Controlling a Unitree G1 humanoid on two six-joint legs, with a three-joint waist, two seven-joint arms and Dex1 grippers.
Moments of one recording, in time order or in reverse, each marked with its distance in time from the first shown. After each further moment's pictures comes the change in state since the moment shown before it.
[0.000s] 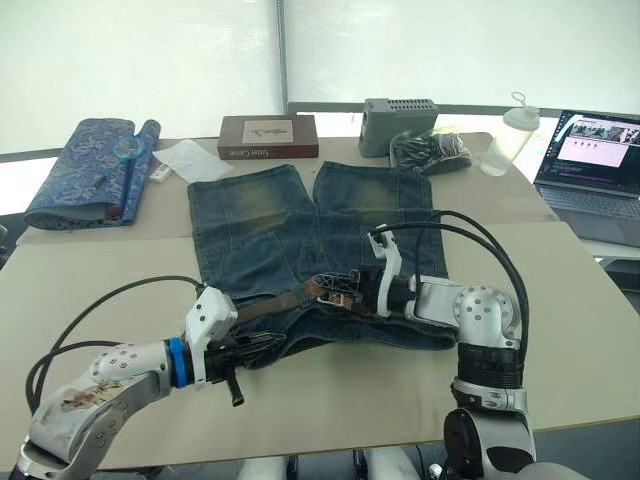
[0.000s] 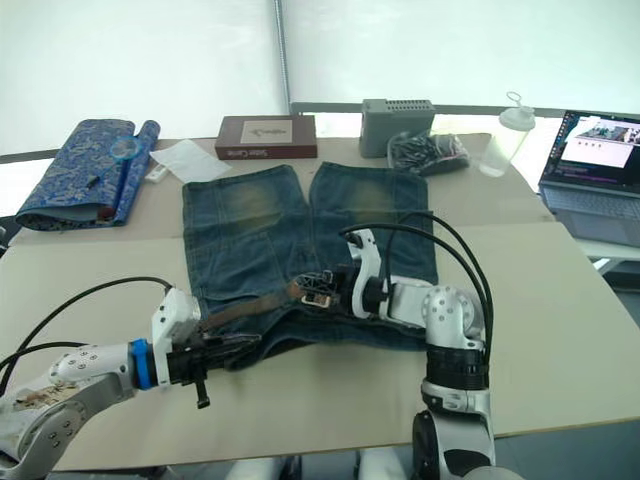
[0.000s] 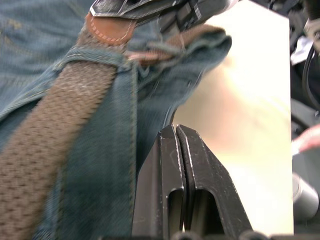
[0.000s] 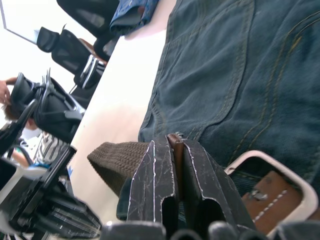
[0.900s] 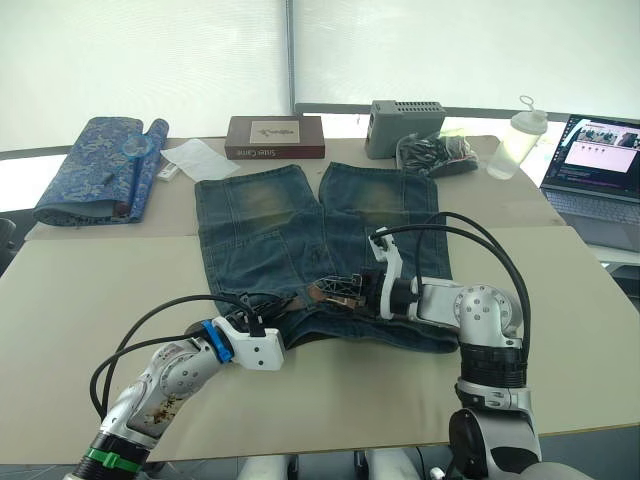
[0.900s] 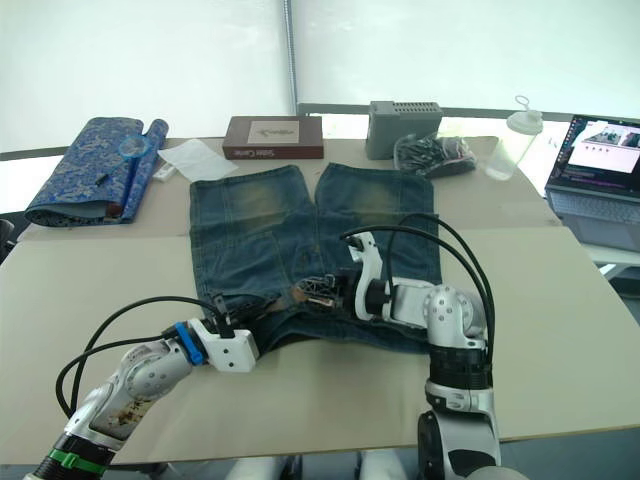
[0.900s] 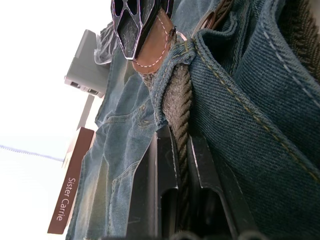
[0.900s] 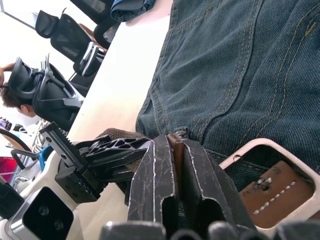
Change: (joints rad) left arm -0.120 -0.132 -0.276 0.507 1.294 -1.190 0.310; right arm 0.005 -0.008 0.045 0.032 -0.039 0.003 0.082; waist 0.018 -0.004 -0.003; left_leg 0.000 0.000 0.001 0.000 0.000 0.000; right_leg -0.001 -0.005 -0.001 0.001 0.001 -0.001
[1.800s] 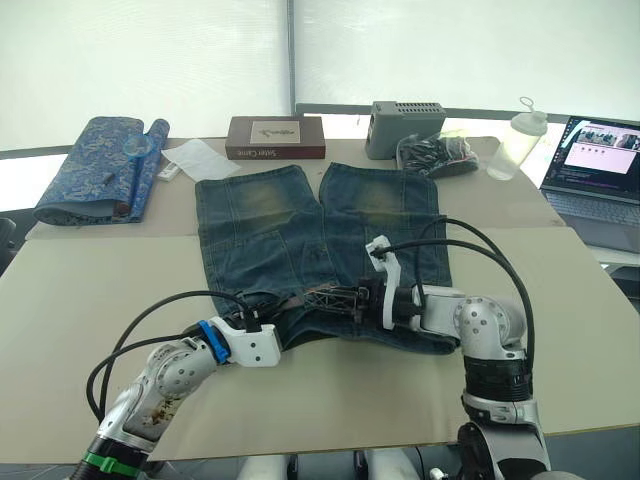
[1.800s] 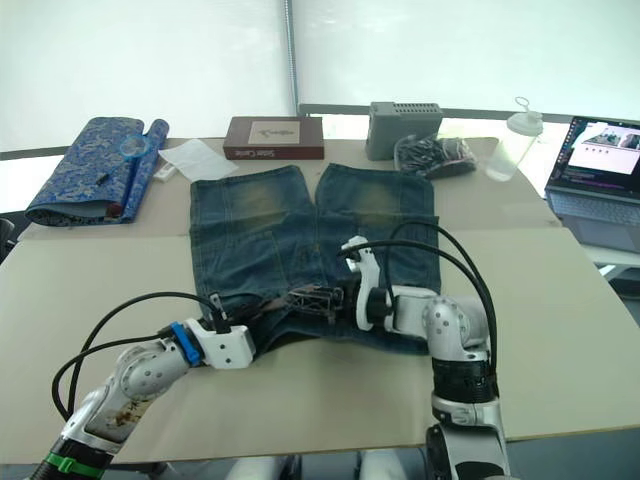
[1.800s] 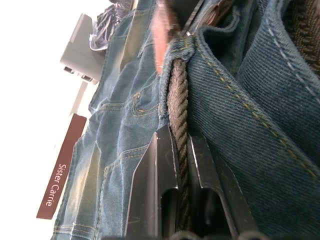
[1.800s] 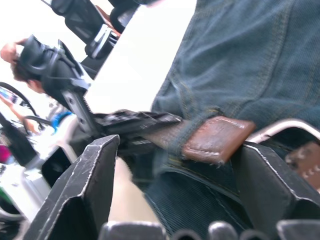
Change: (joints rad) left arm 0.019 -0.004 0.015 -0.028 -0.042 0.058 -0.040; right arm 0.050 -0.032 0.062 -0.089 -0.038 -0.028 0.131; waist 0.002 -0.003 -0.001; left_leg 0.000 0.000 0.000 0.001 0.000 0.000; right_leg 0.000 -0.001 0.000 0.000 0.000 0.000
